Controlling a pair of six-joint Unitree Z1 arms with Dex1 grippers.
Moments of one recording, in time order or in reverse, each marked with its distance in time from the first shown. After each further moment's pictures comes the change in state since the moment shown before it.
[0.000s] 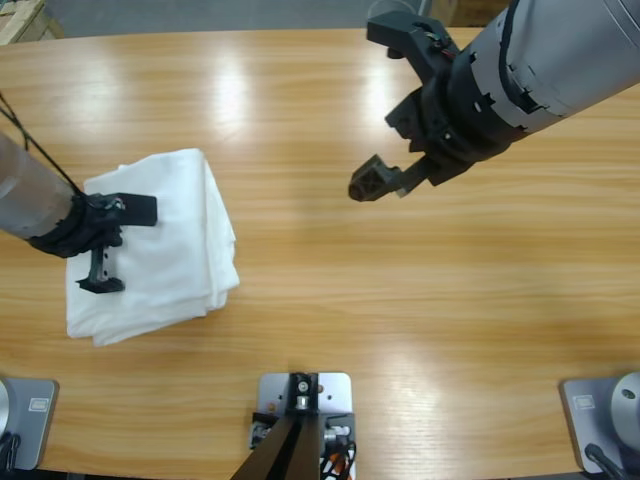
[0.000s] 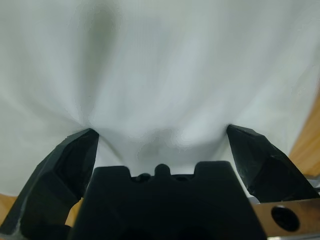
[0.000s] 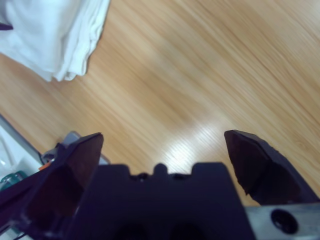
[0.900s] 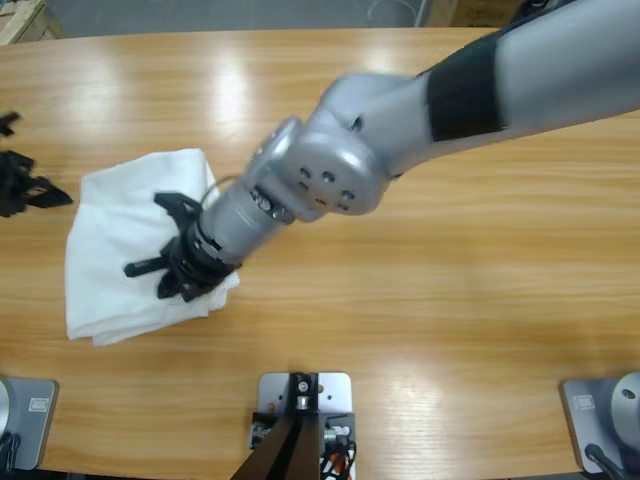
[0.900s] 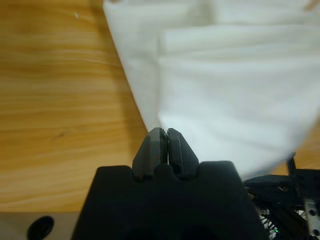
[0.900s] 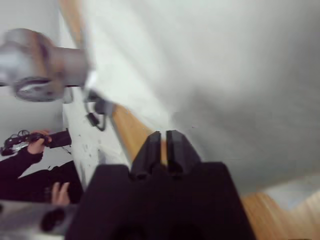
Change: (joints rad) arm 0 0.613 -0.191 0.101 -0.136 -0.316 -0.869; arm 1 0.199 0.528 -0.016 -0.794 0.559 0.439
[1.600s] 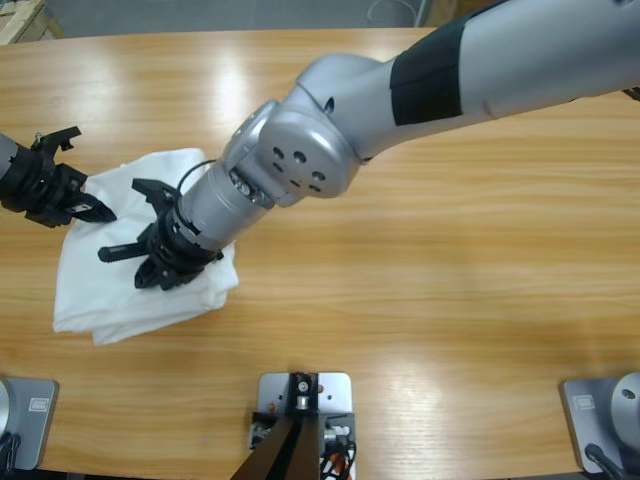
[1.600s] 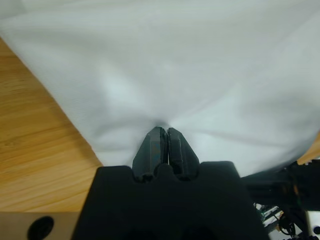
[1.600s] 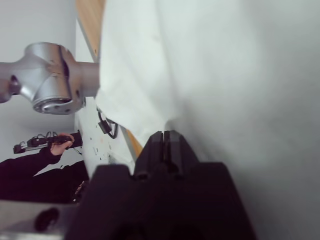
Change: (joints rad) arm 0 -0.153 0.156 -0.041 0.009 -0.047 0.003; arm 1 -0.009 0.089 -0.112 0.023 0.051 0.041
